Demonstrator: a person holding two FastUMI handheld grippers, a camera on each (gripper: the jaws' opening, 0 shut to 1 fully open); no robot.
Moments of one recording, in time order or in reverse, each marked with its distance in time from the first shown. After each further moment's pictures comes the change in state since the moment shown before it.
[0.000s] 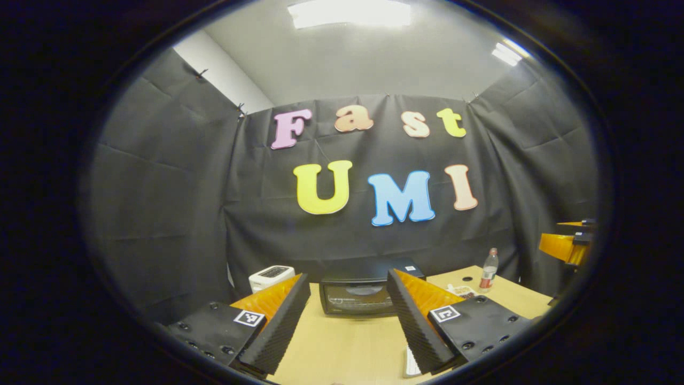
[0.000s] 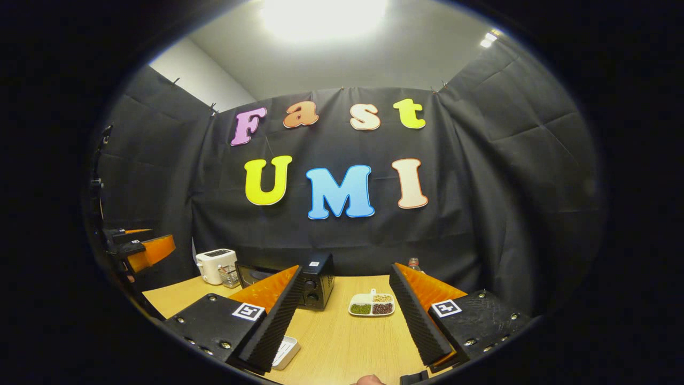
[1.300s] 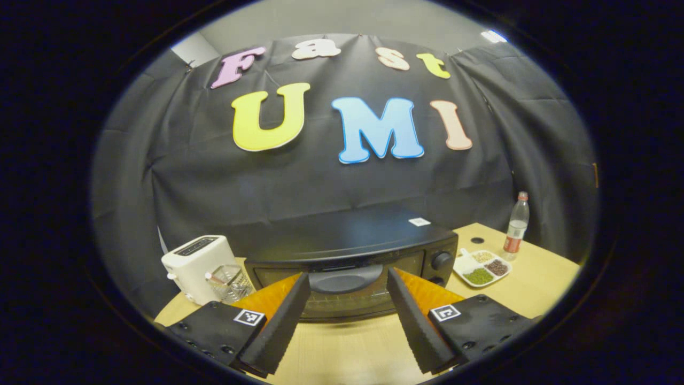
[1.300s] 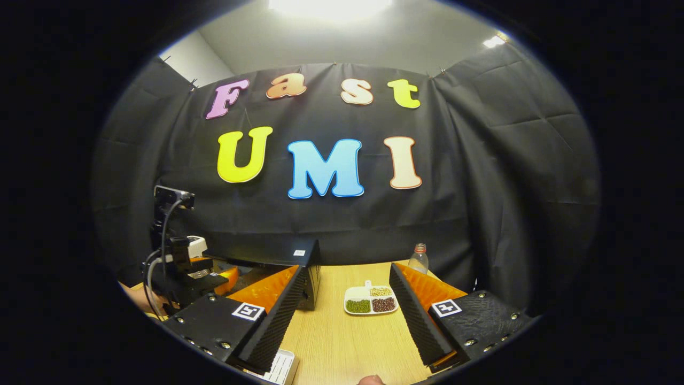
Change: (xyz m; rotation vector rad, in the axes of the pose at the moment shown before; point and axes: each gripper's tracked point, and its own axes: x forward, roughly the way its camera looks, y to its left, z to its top) left arm 0.266 -0.071 -0.179 0.035 0.217 -0.238; right arm 0.102 0.023 -0.051 -0.035 0.097 -0.123
